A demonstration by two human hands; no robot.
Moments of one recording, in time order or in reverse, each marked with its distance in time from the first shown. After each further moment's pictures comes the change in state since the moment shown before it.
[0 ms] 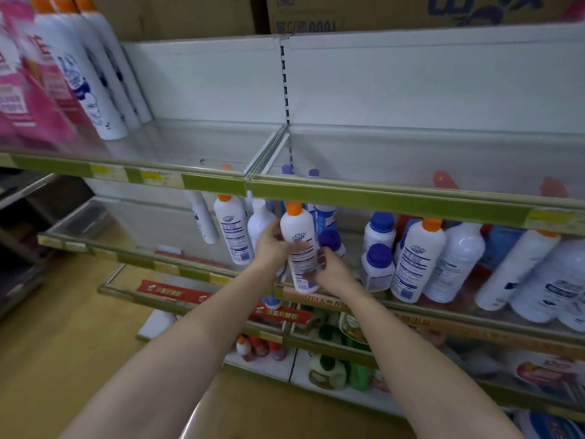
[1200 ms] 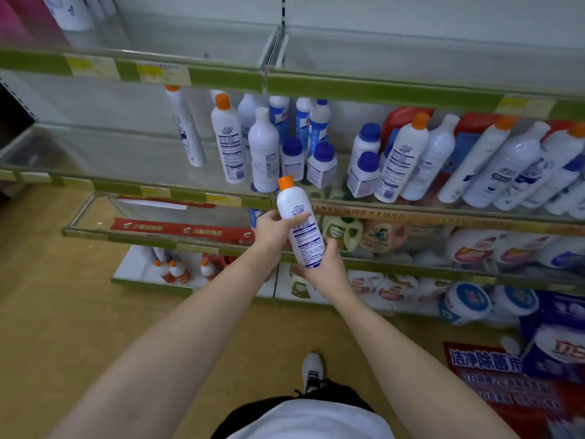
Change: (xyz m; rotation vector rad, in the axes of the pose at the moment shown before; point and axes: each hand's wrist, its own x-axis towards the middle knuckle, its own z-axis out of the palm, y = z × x) left_hand -0.143 -0.087 -0.049 -0.220 -0.176 -0.306; right_hand -0.198 0.029 0.129 0.074 0.262 0.216
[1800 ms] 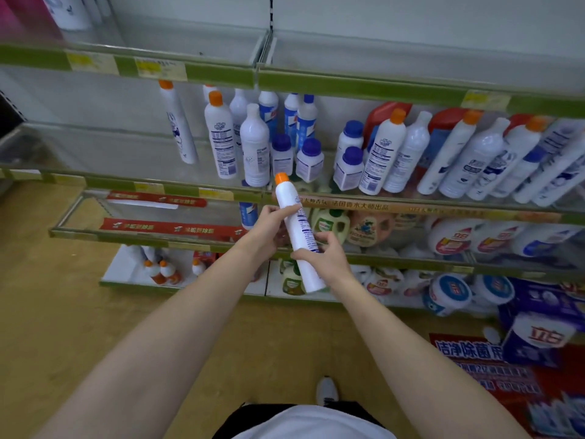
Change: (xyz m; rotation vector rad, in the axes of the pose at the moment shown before) left_hand -0.028 -0.002 -0.001 -0.124 -0.203 -0.089; right_hand -0.046 -0.013 -0.027 0.324 -0.035 0.057
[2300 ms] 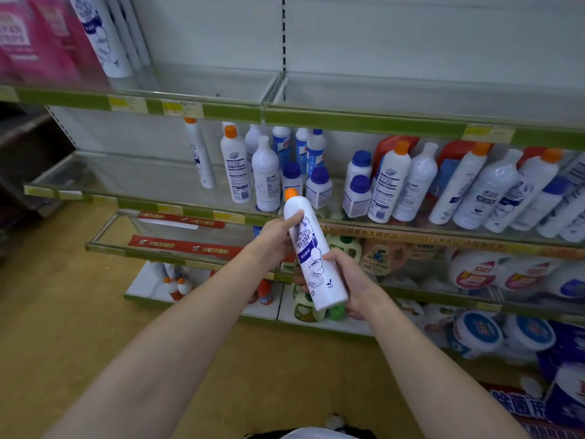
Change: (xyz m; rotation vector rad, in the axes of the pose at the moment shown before) left_hand -0.008 0.031 0.027 -0.002 0.036 0.029; right_hand 0.012 -0.023 -0.055 0.497 -0.461 0.249
